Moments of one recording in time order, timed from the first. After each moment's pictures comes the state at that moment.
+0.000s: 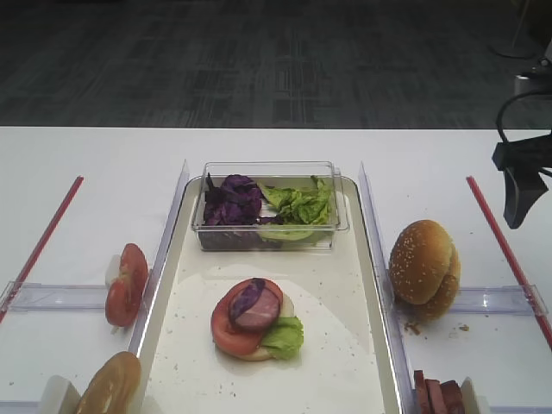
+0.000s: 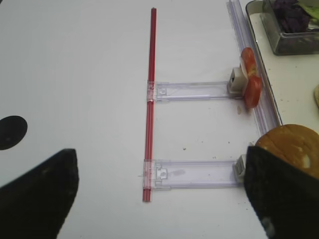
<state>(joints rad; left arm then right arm) 0.06 -0.02 -0.49 0.02 1.19 -0.01 -0.02 1.67 -1.22 0.08 1.19 -0.01</state>
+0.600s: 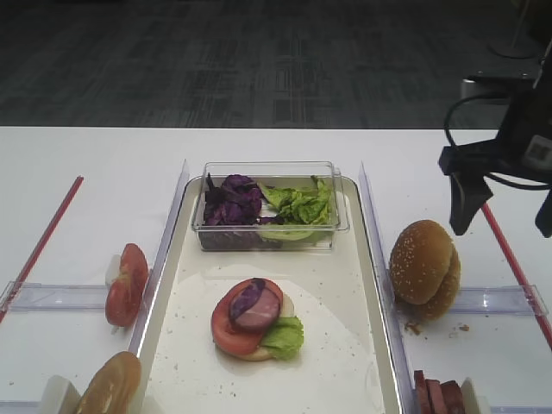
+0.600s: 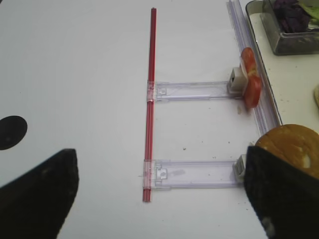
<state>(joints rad) 0.06 -0.02 -0.49 0.02 1.19 -0.01 0.10 1.67 -1.22 0.15 1.21 0.02</state>
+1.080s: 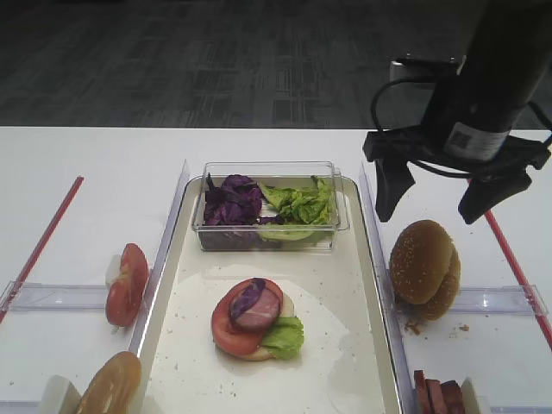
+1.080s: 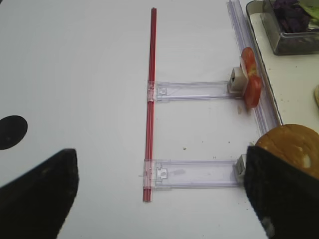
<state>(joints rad) 0.06 -0.02 -0.49 0.02 1.19 -0.01 0.30 1.69 -1.30 0.22 1.18 0.11</state>
